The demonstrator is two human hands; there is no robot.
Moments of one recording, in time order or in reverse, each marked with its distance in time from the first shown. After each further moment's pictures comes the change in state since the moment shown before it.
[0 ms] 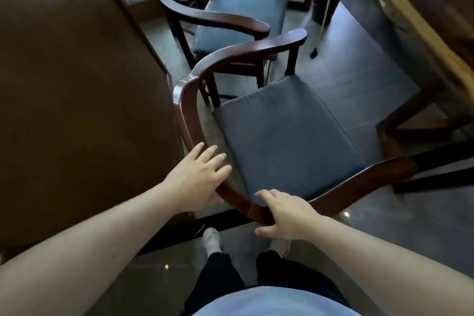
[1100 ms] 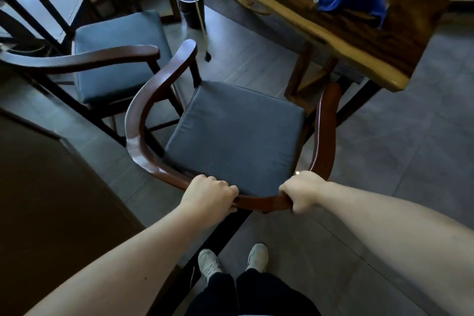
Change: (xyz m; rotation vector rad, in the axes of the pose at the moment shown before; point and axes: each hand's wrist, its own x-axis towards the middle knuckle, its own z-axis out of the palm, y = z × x) left_hand 0.080 0.022 -0.014 0.078 0.195 0.446; right_hand -0.037 0.047 -0.002 -0.124 -0.110 0.434
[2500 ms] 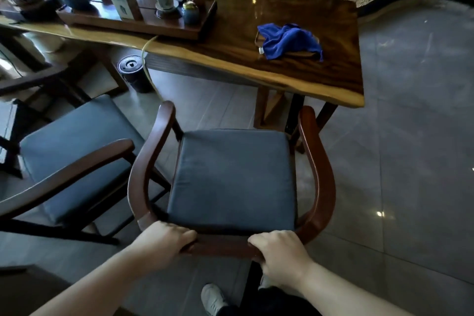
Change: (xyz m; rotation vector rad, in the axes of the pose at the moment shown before) left_hand 0.050 -0.255 0.005 -0.085 0.050 0.480; right_hand 0.057 -0.119 -0.075 0.474 0.664 0.342
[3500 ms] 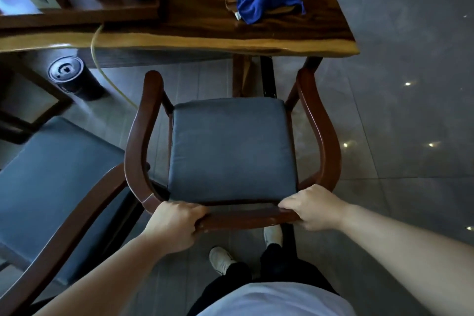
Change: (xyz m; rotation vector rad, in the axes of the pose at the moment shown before) left_hand 0.023 -0.156 -0.025 -0.036 0.075 0.179; right_hand 0.092 -0.037 -0.021 -0.033 -0.196 0.131
